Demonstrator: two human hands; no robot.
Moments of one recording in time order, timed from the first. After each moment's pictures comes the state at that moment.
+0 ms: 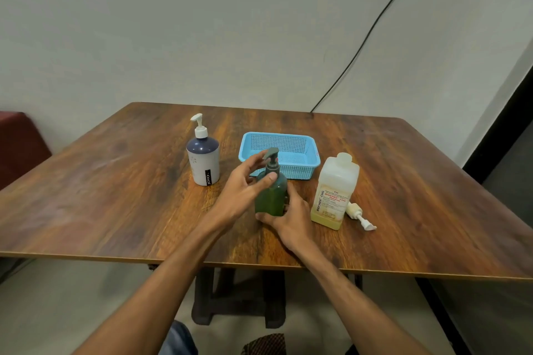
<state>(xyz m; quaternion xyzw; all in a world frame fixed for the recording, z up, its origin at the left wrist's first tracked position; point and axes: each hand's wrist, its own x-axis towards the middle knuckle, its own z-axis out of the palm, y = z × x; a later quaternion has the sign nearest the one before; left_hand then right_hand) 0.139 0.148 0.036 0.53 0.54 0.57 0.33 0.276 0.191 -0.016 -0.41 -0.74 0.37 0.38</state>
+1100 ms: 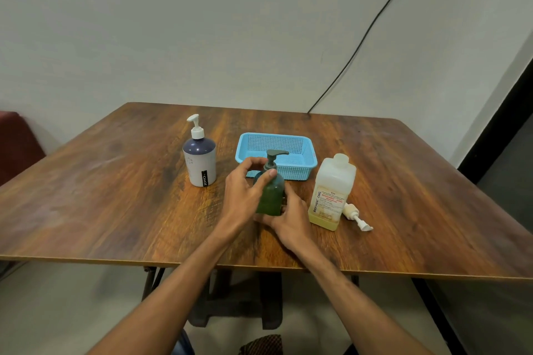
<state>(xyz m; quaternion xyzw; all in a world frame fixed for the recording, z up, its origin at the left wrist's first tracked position) 0.160 0.157 0.028 0.50 0.57 0.63 0.16 0.277 0.192 -0.011 -0.40 -0.72 0.41 0.38</state>
